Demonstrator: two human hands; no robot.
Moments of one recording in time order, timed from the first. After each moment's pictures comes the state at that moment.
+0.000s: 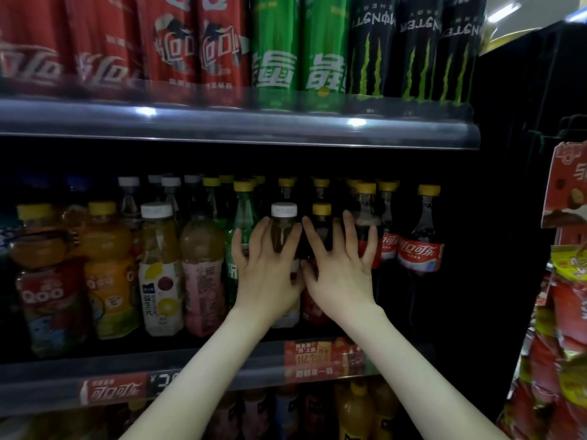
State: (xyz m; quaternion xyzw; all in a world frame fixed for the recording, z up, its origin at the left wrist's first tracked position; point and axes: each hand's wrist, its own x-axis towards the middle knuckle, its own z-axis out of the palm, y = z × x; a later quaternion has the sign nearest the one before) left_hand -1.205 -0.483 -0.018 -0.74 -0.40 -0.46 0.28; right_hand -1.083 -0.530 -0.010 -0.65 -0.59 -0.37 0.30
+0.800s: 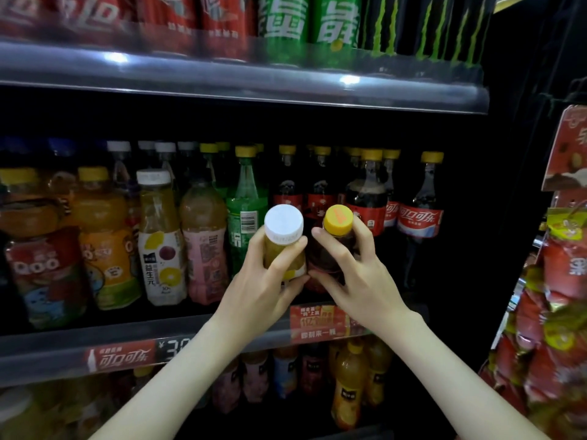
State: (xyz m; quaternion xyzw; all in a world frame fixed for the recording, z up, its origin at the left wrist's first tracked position) left_hand -1.250 -0.513 -0.054 -0.83 -0.14 -0.53 0.13; right_hand -1.071 -0.580 -0.041 -0.45 -0.73 -0.31 0.40
